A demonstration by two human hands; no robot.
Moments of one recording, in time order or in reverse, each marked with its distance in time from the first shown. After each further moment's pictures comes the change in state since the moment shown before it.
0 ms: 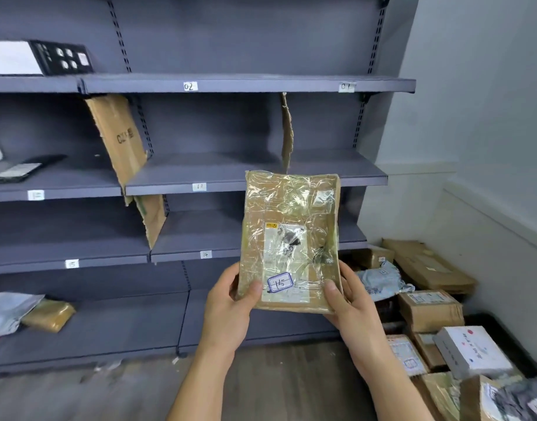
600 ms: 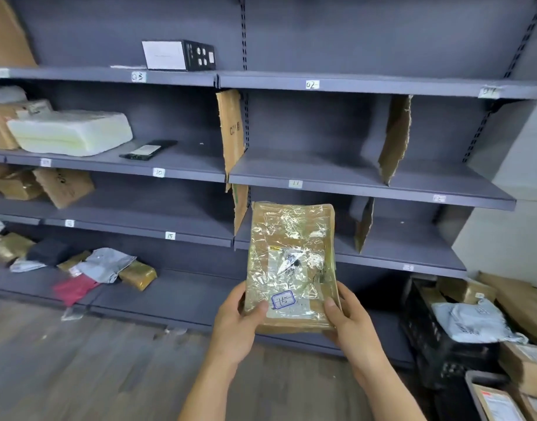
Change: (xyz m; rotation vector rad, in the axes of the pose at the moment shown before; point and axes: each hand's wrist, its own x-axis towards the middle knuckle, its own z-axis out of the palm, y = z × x) left_hand -0.008 -0.056 -0.165 0.097 0.216 -0.154; right_hand -0.004 0.039 0.164 -0.057 -0.251 0.148
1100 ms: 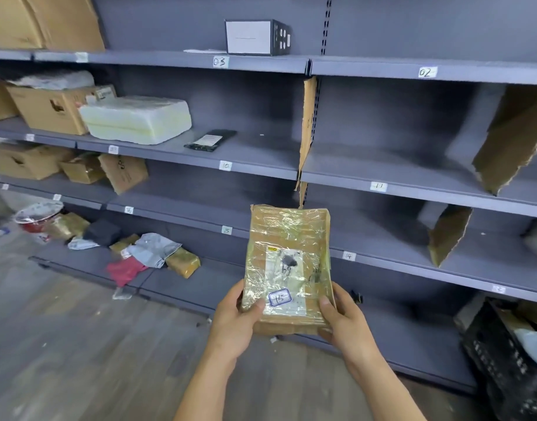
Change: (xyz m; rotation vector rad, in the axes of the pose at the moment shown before) left_hand 0.065 -0.032 -0.171 -0.029 0.112 -0.035; right_hand 0.052 0.011 0.192 0.026 -0.134 0.103
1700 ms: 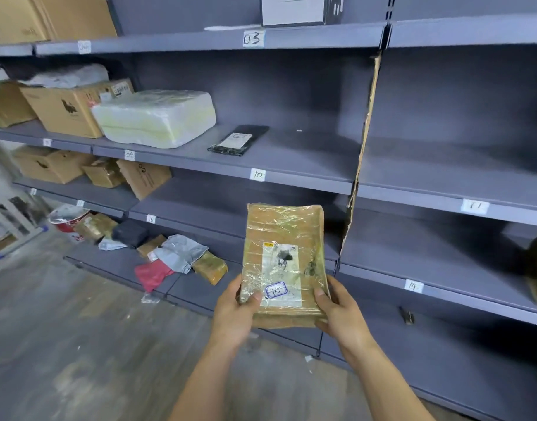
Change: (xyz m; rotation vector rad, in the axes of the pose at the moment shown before) left_hand 0.181 -0.015 -0.067 0.064 0.138 -0.073; right_hand 0.189 0.013 0.107 0.003 -0.073 0.107
